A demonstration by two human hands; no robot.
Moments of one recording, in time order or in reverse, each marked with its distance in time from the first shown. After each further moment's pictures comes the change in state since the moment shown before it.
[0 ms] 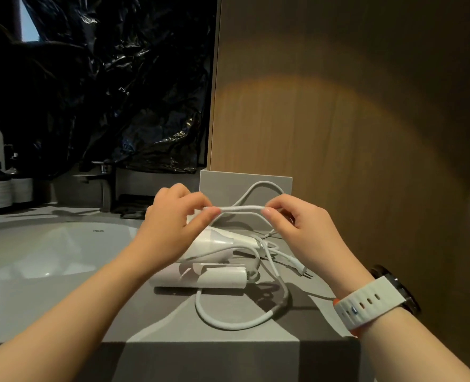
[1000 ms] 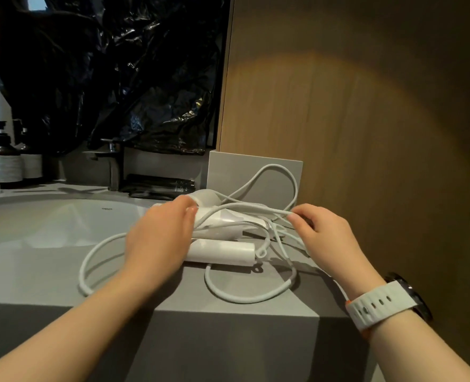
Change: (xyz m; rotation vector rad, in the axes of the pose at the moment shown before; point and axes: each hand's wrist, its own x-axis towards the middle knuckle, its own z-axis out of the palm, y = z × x) left_hand -0.043 -0.012 0.012 0.303 0.055 -0.301; right_hand -0.021 0.026 0.014 -0.114 -0.046 0.175
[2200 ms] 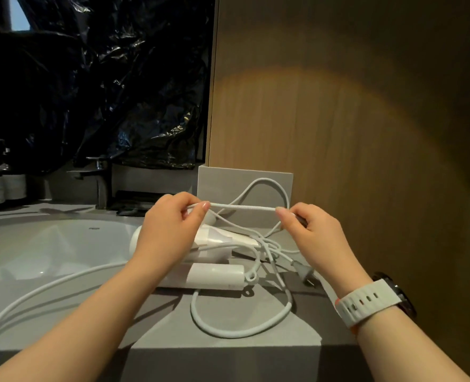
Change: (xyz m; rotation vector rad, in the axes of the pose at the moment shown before) left_hand 0.037 0.026 0.007 -0.462 -0.007 0.005; right_hand 0.027 0.009 -0.002 0.116 0.123 -0.049
